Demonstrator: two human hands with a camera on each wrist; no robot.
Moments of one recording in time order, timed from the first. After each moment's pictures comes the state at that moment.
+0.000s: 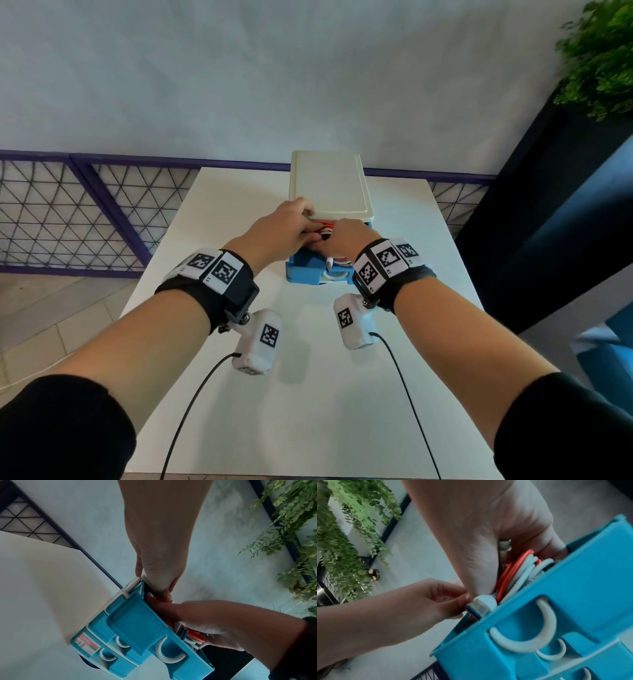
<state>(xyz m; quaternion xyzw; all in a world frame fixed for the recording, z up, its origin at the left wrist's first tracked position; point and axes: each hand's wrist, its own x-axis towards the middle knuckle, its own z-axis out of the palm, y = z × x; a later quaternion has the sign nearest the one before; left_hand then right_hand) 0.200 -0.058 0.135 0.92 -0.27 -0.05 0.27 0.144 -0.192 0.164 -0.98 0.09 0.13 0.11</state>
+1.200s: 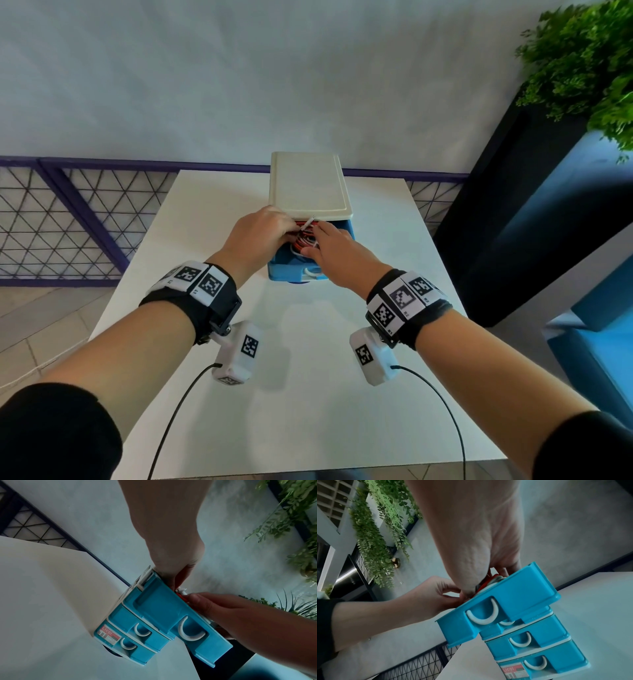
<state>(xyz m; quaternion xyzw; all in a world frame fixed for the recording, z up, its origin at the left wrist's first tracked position) 0.182 -0.049 0.135 0.90 -0.39 0.09 0.15 0.106 -0.215 0.140 -0.96 -0.18 0.01 -0.20</state>
